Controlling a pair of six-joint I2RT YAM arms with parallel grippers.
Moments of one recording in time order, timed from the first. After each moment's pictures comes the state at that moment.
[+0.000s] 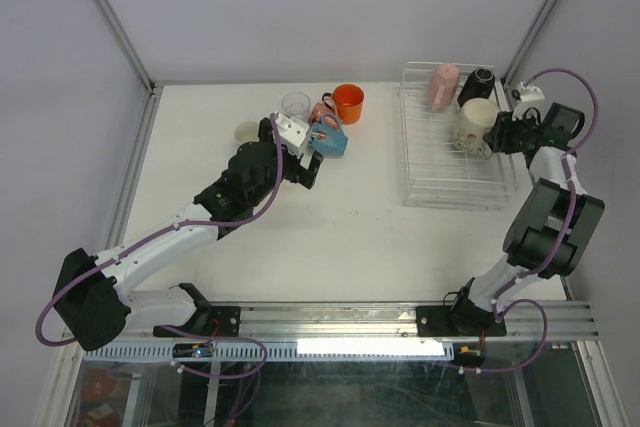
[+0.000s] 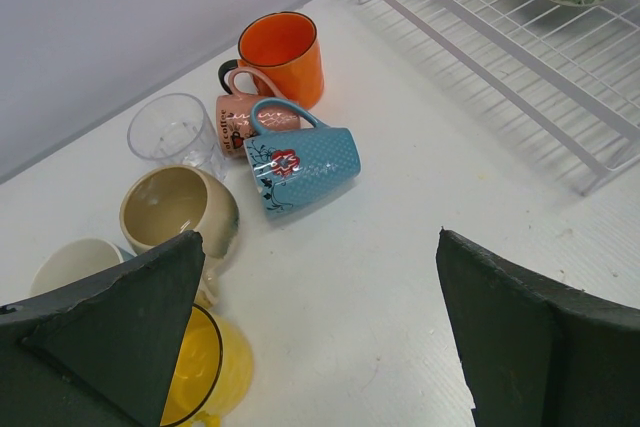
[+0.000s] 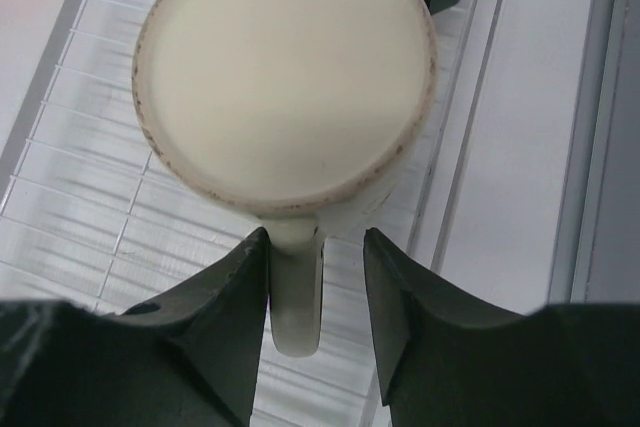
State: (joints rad) left arm -0.76 1.20 0.87 0.17 -0.18 0.11; right arm -0.45 1.64 1.10 -0.11 -0.64 -0.35
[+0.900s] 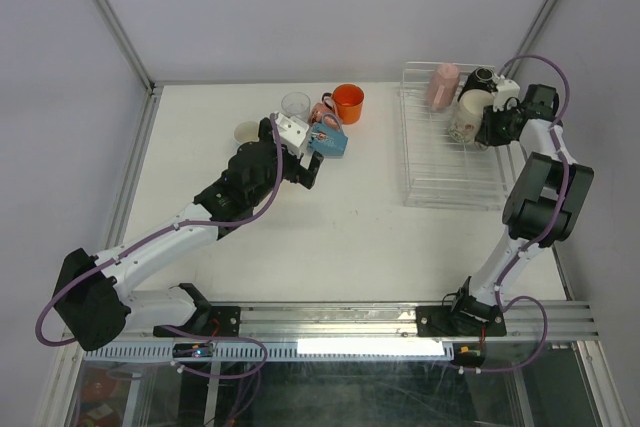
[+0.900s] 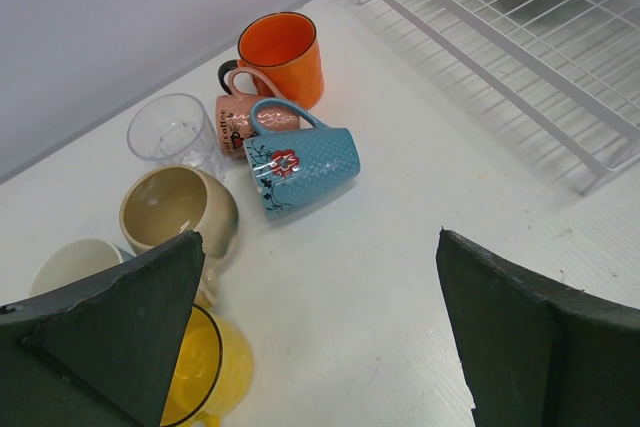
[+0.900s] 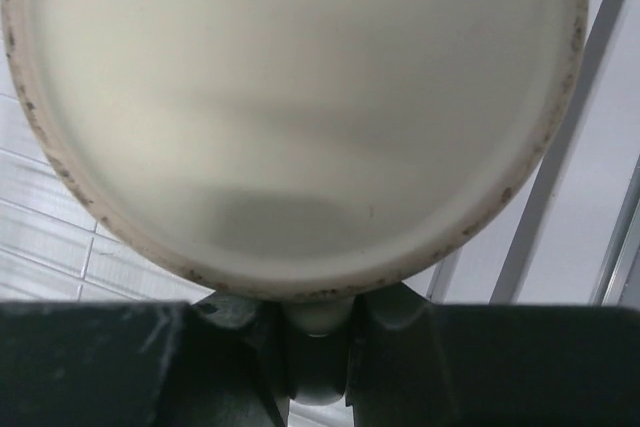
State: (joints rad) left arm -0.76 1.20 0.87 0.17 -0.18 0.11; right arm -0.35 1.89 1.45 -0.48 -0.47 -0.44
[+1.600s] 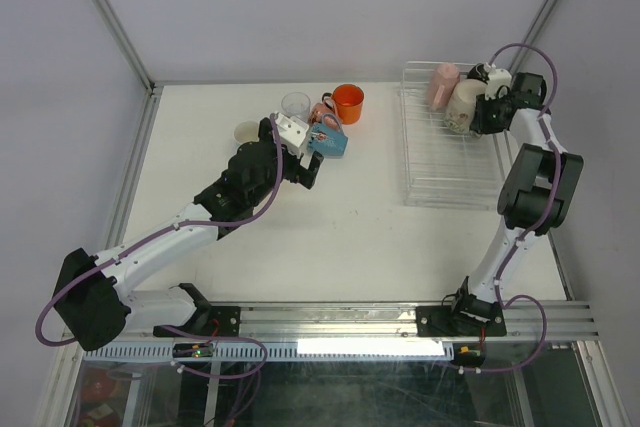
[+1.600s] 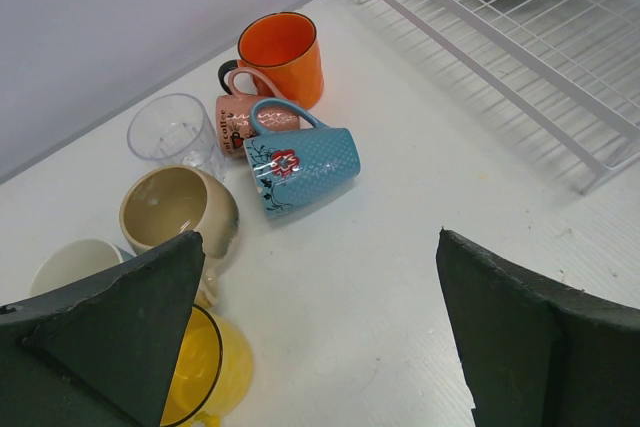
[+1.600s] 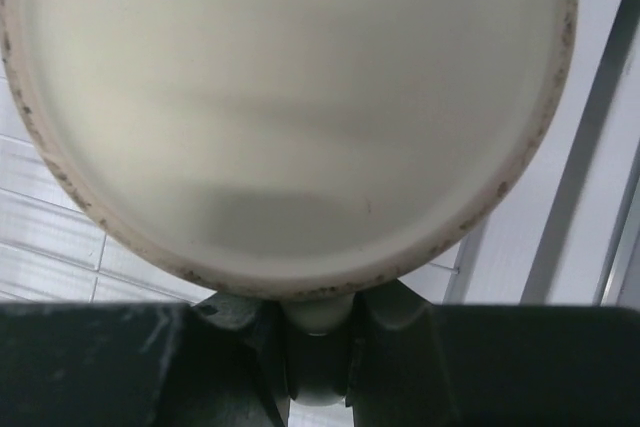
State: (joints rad) left arm -0.76 1.20 0.87 0.17 -0.18 0.11; right arm -0.28 1.98 1.55 -0.43 -0.40 -0.37
